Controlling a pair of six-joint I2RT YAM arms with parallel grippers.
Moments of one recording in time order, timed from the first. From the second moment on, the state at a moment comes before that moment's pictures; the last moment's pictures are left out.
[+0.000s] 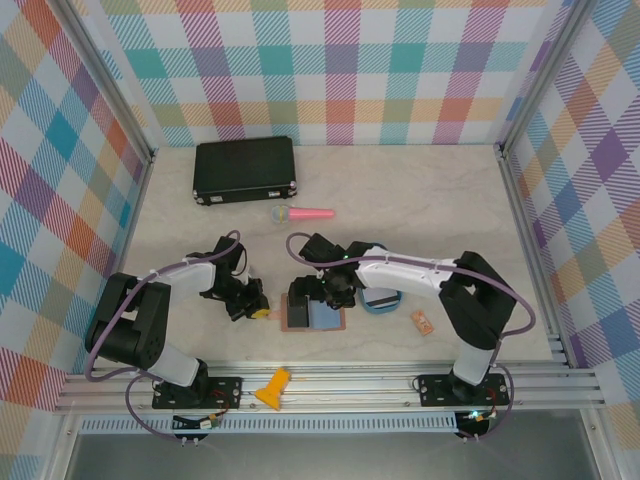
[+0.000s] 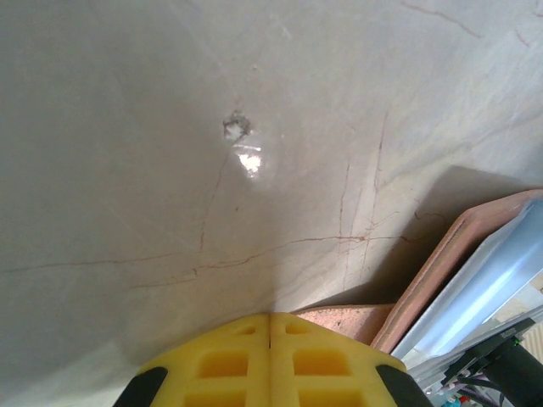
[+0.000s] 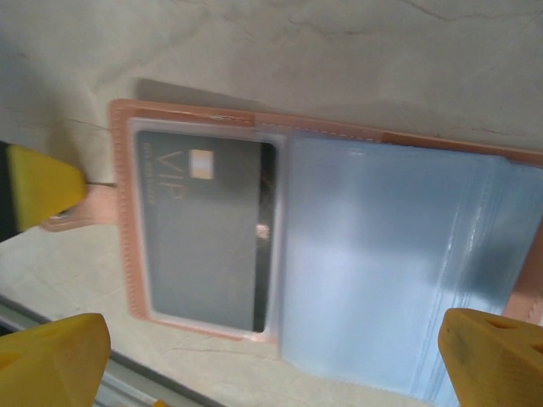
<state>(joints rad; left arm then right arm) -0.26 1.51 0.67 -0.63 0.55 -0.63 0.97 1.79 1.21 -0.66 -0.21 0.81</state>
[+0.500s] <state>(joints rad) -0.26 1.51 0.67 -0.63 0.55 -0.63 0.97 1.85 1.26 -0.70 -0.20 0.78</state>
